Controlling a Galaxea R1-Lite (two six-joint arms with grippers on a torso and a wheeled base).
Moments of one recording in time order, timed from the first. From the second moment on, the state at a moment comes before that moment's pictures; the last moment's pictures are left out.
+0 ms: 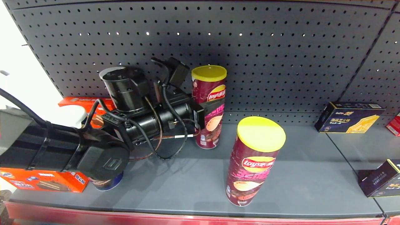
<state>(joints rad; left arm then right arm) -0.54 1.90 -1.07 -0.94 -0.44 0.01 -0.04 0.07 0.00 0.00 -0.03 -0.01</state>
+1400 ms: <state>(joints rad) -0.56 2.05 -1.26 -0.88 -0.56 0.06 -0.04 0.07 0.00 0.00 -0.03 -0.01</state>
